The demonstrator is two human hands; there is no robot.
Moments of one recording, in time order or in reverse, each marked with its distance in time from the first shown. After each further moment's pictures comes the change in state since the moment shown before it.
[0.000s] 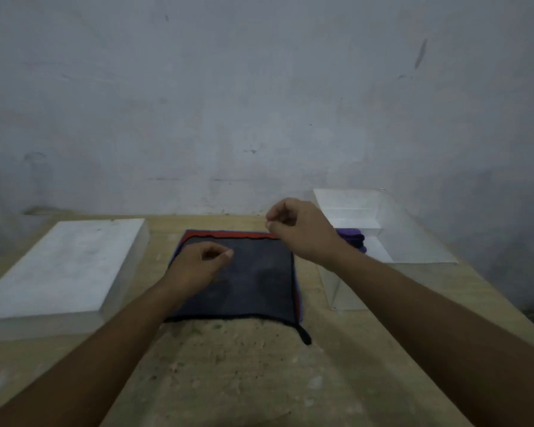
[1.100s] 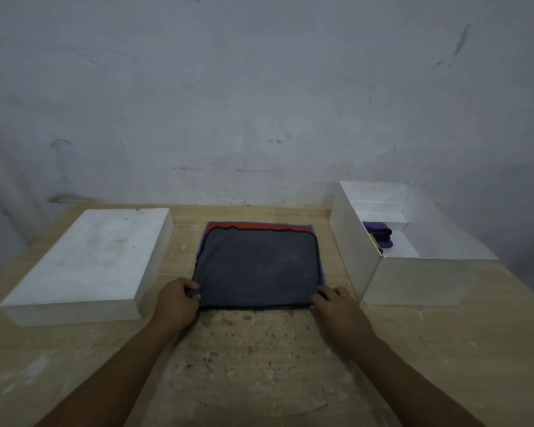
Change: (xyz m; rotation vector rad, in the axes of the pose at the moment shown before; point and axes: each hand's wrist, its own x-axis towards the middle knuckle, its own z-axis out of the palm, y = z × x) left_hand -0.010 -0.131 -0.042 0.343 0.156 -0.272; right_hand -0.101 0.135 0.087 -0.850 -0.205 -0.001
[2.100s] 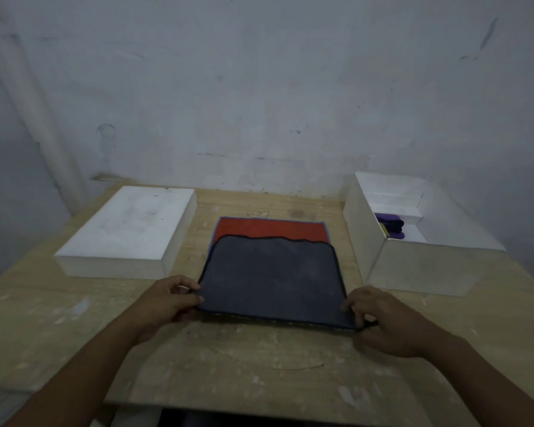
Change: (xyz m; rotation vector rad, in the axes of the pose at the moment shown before) left_hand -0.091 -0.016 -0.053 -0.575 -0.268 -0.162; right_hand -0.065 0.047 -0.078 0.362 -0.313 -0.259
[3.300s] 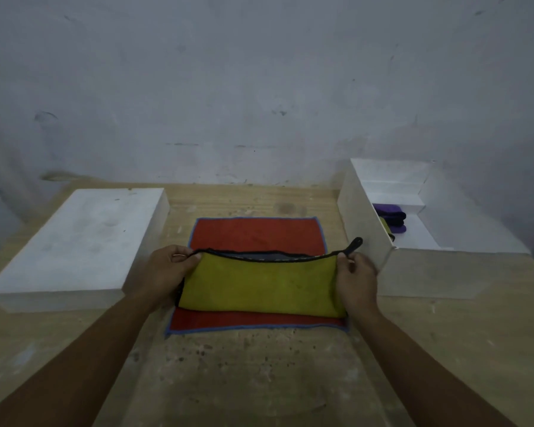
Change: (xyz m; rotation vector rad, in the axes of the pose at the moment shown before) left_hand 0.134 0.026 0.020 0.092 0.132 0.099; right_hand 0.130 0.015 0.036 0.726 0.875 0.673
